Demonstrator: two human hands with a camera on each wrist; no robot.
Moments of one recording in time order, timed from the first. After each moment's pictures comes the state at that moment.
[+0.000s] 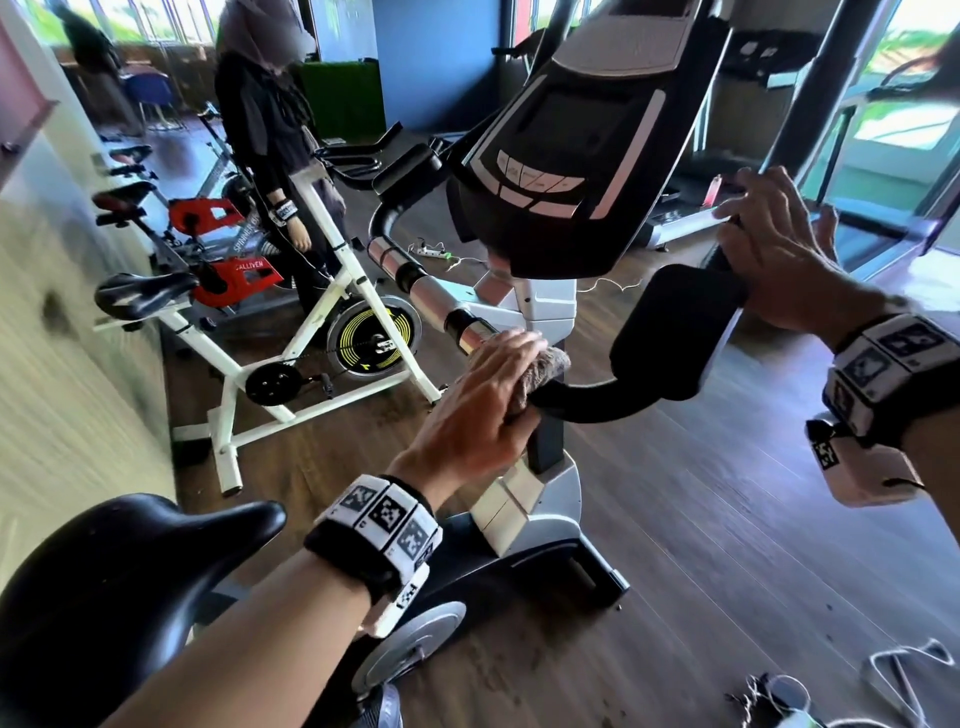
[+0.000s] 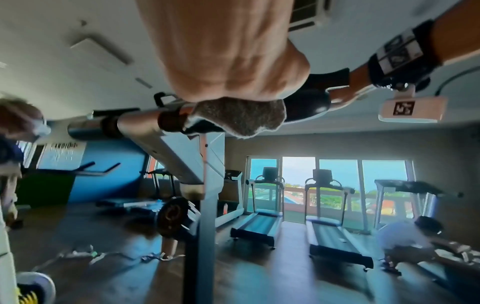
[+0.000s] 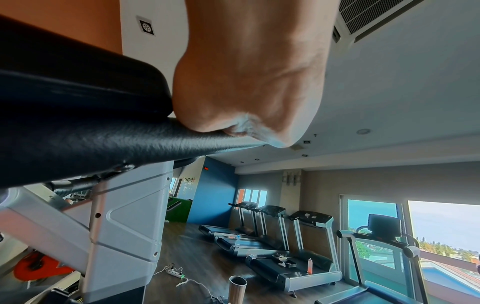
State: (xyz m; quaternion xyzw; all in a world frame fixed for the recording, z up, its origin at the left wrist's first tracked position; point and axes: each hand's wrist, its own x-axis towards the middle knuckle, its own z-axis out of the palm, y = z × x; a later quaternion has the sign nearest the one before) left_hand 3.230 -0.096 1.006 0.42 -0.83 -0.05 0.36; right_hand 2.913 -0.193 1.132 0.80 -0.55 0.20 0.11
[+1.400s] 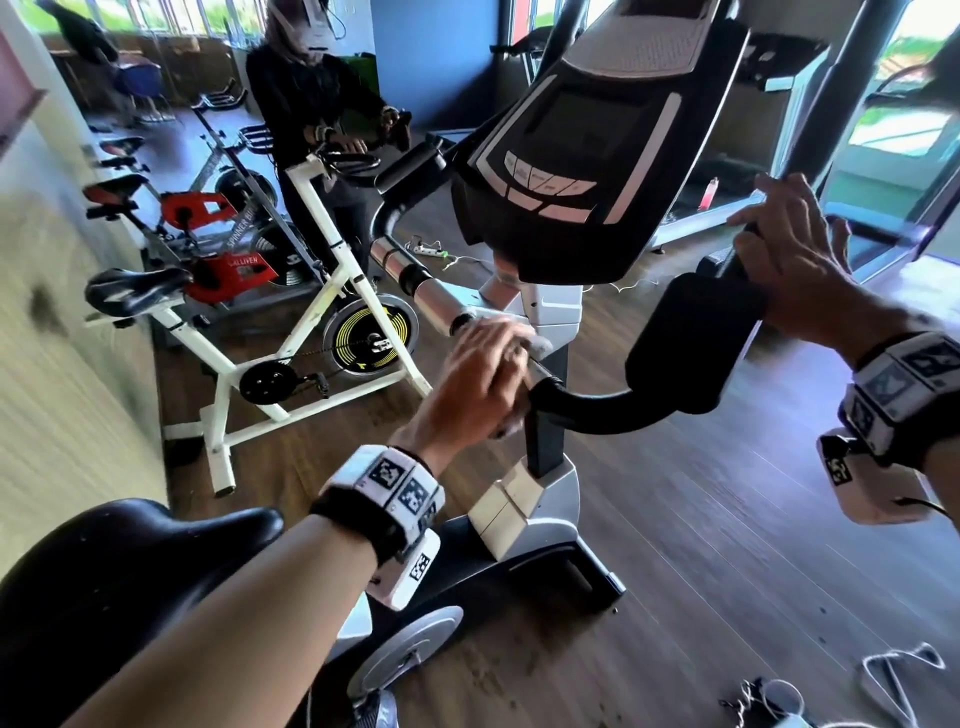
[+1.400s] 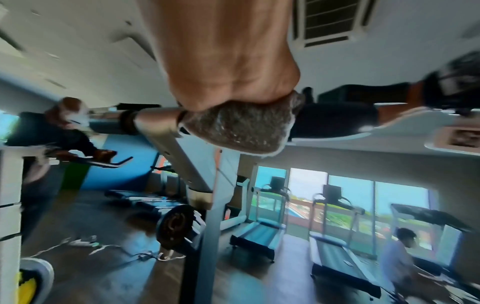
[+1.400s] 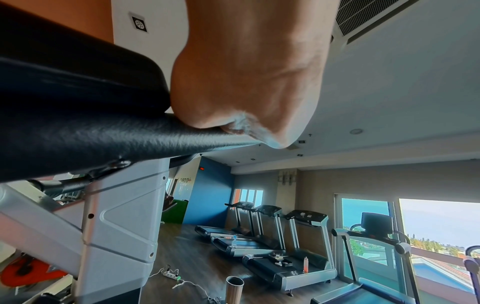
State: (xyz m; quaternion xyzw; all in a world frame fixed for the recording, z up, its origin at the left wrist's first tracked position) left_hand 3.245 -0.136 1.014 0.44 -0.78 -0.08 0.44; right_hand 2.903 -0.206 1.122 0.80 -0.54 0.25 0.11
